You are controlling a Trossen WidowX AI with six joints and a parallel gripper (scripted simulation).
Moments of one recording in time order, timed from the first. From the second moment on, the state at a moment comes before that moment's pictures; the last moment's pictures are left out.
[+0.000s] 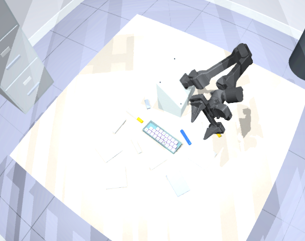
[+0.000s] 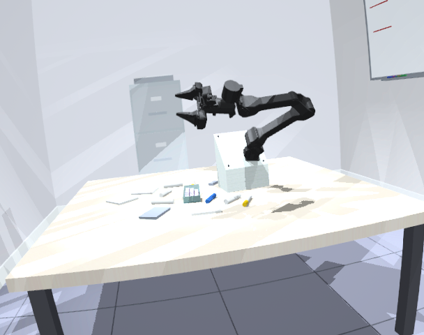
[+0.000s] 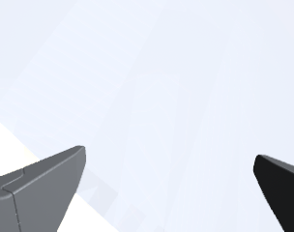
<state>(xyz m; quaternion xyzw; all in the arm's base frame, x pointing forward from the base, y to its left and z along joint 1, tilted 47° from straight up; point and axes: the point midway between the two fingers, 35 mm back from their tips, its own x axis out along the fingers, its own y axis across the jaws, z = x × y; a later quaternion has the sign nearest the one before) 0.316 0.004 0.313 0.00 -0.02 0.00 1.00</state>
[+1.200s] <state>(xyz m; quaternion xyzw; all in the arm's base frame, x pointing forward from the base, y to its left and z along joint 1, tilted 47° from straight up) 0.287 0.136 0.009 0.30 0.69 0.26 0.61</state>
